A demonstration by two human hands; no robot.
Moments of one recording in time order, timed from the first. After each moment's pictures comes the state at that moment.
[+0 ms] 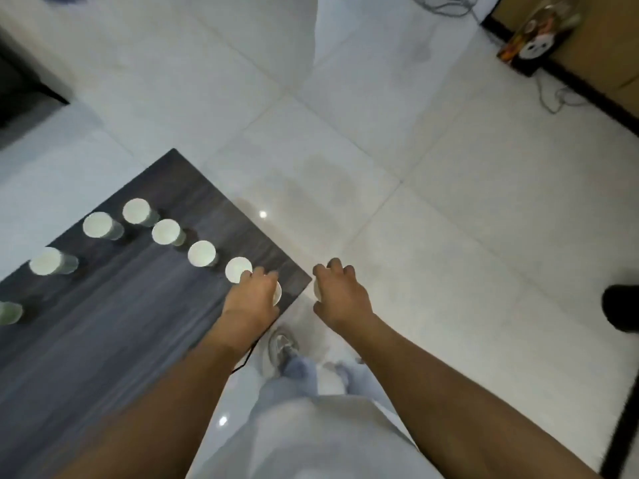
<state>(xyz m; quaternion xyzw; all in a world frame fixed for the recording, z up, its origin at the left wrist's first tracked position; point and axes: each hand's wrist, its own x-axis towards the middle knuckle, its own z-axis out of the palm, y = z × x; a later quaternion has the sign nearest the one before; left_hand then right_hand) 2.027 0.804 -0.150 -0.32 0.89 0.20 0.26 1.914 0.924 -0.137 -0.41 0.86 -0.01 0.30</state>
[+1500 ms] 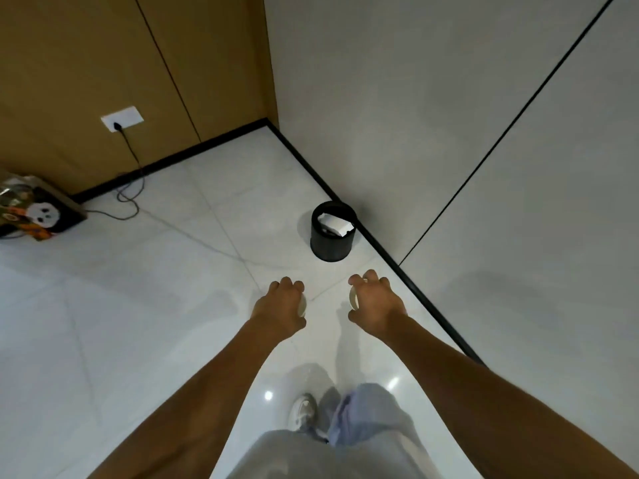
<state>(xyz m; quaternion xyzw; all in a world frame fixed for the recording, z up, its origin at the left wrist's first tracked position) 1.271 1.585 -0.061 0.31 0.91 0.05 0.28 1.367 1.751 -0.055 0.22 0.94 -0.17 0.21</state>
